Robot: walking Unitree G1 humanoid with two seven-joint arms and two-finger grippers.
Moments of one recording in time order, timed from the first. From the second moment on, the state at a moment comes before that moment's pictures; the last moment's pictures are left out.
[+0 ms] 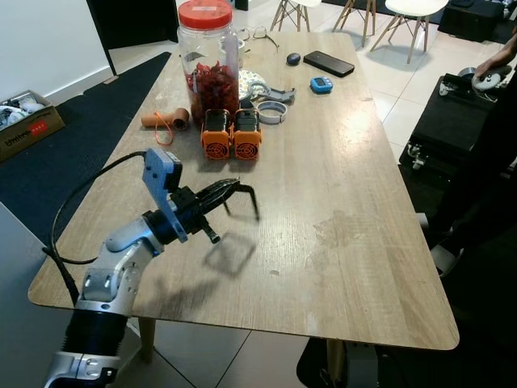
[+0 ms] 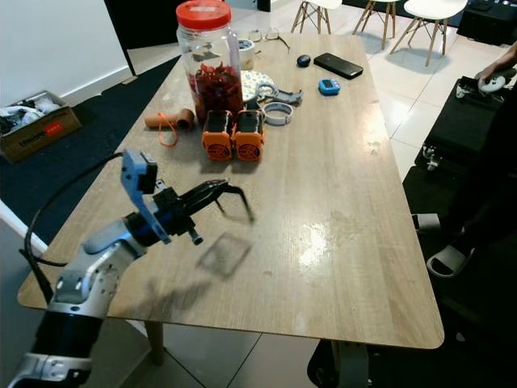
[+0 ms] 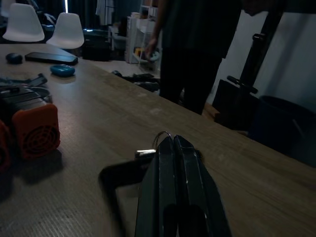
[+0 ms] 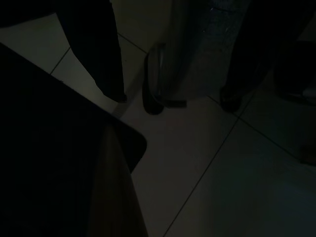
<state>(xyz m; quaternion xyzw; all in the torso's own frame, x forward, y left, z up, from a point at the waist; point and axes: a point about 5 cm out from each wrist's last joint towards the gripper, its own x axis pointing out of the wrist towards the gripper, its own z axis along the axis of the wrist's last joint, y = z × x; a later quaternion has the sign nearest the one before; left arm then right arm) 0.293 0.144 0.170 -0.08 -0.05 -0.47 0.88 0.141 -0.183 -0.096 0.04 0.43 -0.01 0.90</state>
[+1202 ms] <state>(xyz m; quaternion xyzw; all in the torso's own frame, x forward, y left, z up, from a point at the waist) 0.172 0.282 0.109 0.08 0.34 -0.64 0.68 0.145 -0.183 -0.095 0.03 0.43 -0.01 0.90</state>
